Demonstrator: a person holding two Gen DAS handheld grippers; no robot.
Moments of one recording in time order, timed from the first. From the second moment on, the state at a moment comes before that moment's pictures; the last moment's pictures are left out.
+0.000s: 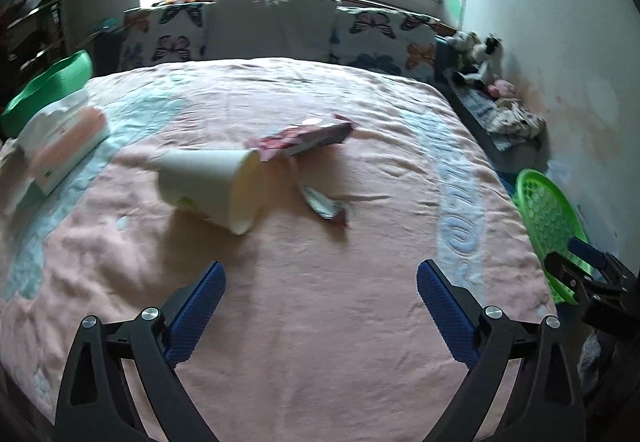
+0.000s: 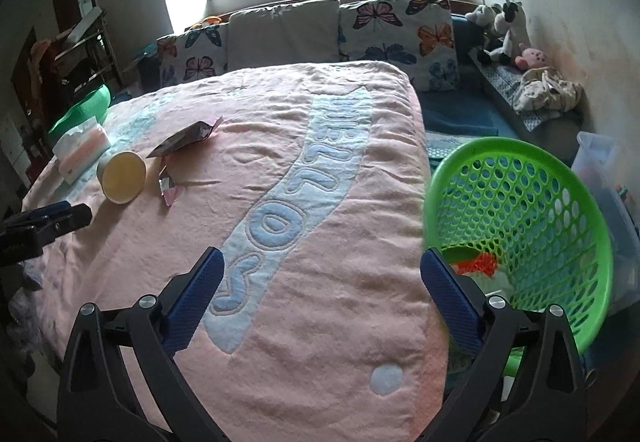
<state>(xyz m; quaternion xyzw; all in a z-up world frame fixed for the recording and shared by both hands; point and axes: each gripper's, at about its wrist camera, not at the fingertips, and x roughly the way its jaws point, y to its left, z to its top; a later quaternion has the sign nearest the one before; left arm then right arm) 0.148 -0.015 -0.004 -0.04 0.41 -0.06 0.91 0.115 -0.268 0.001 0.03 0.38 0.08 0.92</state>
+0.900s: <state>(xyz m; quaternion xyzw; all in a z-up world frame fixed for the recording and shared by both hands) 0.152 0.070 -0.015 -0.12 0.43 0.06 0.89 0.185 -0.178 0.002 -0.03 0.40 0.21 0.89</state>
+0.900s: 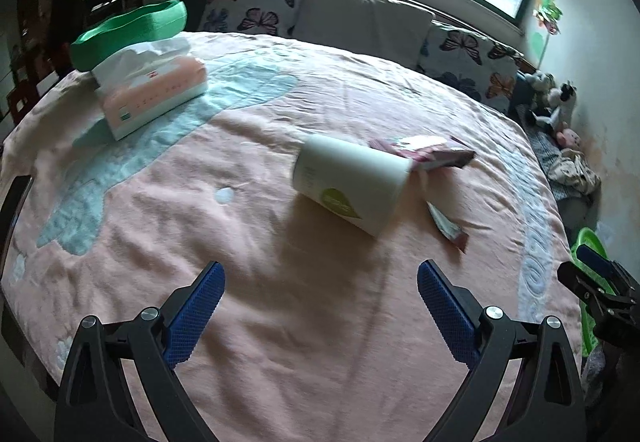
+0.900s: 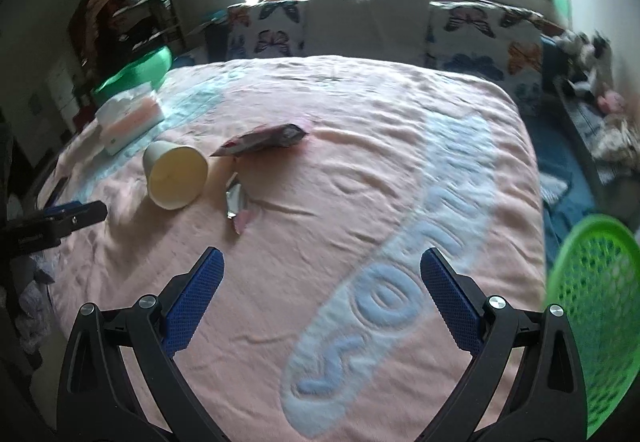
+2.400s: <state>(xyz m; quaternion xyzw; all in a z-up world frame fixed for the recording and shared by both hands) 0.187 0.122 -0.035 -0.16 0.47 0.11 0.86 0.354 -0.028 -0.055 -0.28 0.41 0.46 0.74</state>
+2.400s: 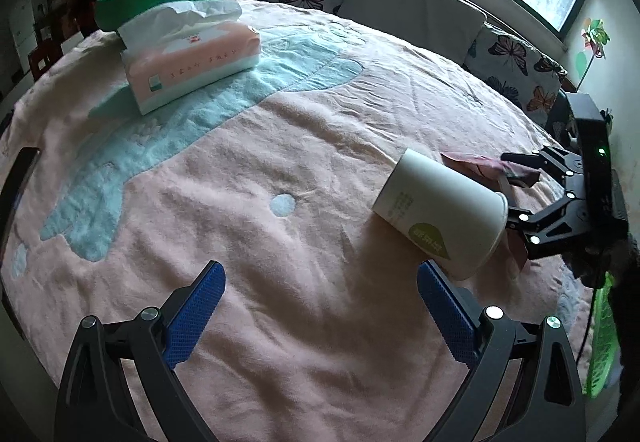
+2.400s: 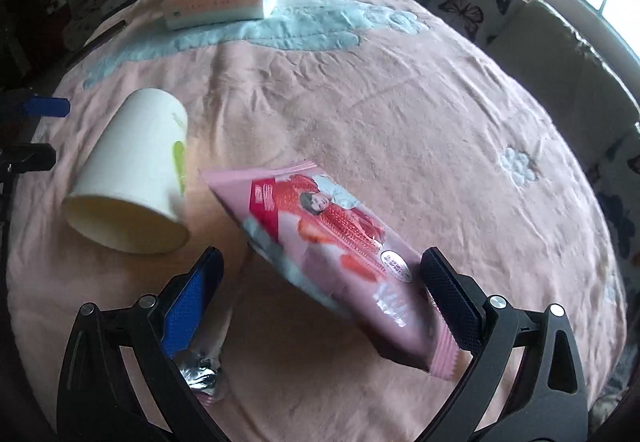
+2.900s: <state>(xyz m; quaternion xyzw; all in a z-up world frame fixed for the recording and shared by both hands) 0.215 0.109 -0.029 -0.22 0.45 0.07 0.86 0.360 -0.061 -0.048 -0.21 0.42 0.38 0.79</state>
